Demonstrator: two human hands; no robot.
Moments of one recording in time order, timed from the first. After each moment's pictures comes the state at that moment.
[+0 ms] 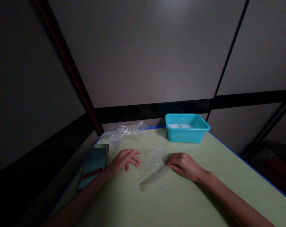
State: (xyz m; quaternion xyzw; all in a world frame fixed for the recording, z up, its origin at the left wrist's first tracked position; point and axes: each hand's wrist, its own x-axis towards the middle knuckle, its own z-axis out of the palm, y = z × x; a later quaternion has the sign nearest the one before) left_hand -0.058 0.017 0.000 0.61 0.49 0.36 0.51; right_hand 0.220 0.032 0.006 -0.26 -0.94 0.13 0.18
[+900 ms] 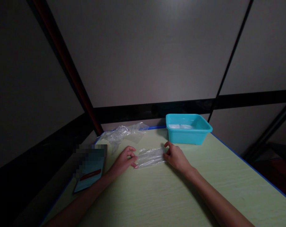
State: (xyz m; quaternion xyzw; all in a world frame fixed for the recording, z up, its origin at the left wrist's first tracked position) left_hand -0.048 0.020 -0.012 0.57 0.53 0.46 0.44; right_hand 0.184 0.064 -0.005 -0.50 -0.79 0.25 0.26
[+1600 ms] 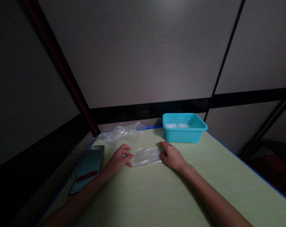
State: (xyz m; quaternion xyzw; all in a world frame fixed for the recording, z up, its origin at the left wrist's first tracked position) left_hand -0.052 0.023 -0.001 0.59 0.58 0.42 0.37; right_hand 0.184 0.063 -0.005 -0.45 -0.84 0.17 0.26
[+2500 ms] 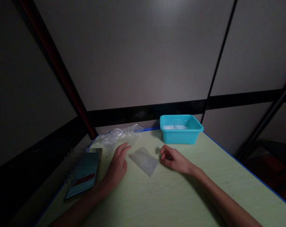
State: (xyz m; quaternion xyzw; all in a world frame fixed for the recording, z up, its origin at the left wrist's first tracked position) left_hand -0.039 0.006 -0.005 0.75 0.56 0.35 0.00; right_hand 0.208 0.050 0.003 -0.32 -0.82 0.40 0.26
